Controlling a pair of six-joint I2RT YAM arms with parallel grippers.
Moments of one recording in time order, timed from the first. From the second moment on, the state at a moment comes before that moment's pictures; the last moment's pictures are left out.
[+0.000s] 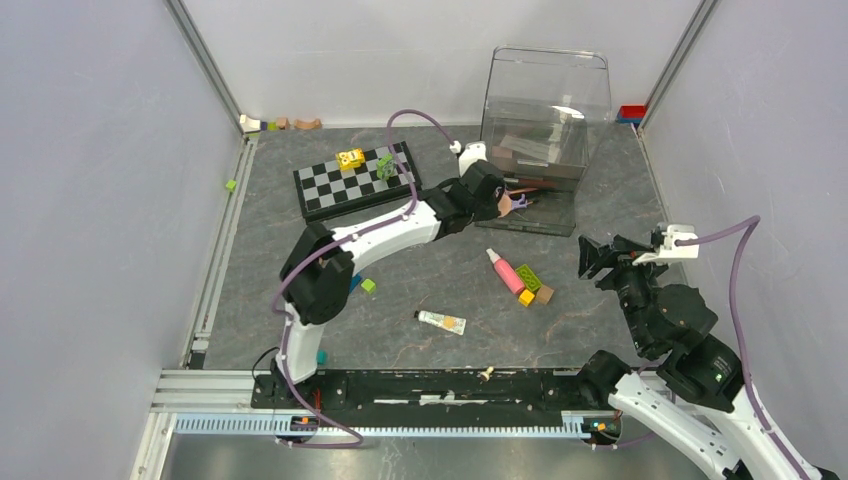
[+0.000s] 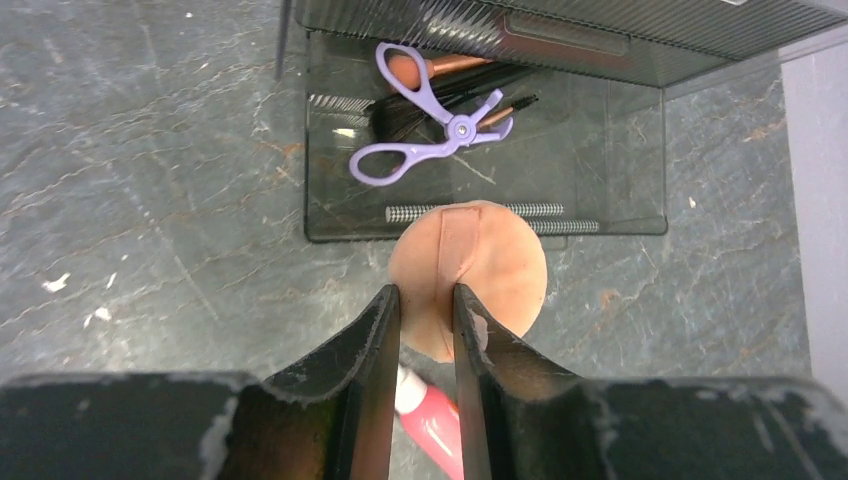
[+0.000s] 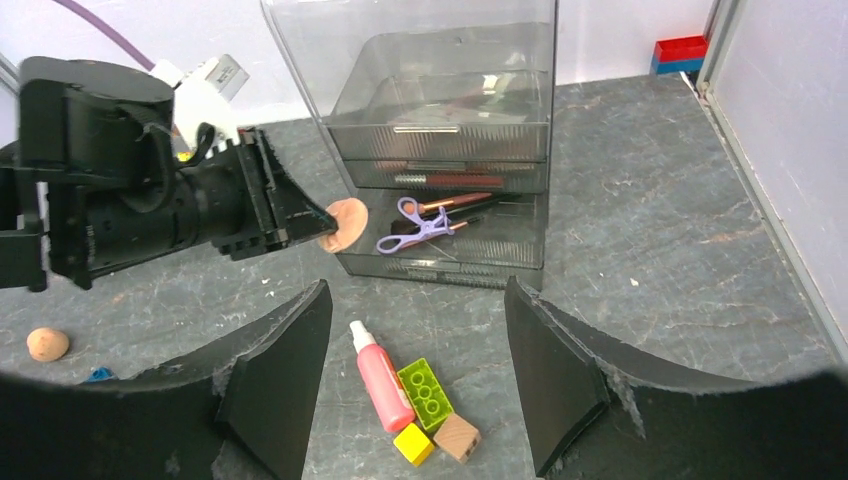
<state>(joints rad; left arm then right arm) -0.89 1.98 1.63 -0.30 -0.35 -0.74 0.77 0.33 0.82 -0.52 0.68 0.23</state>
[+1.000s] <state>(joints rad) -0.82 2.24 1.84 -0.28 -0.35 -0.71 0.77 0.35 0.78 -0.54 0.72 0.15</state>
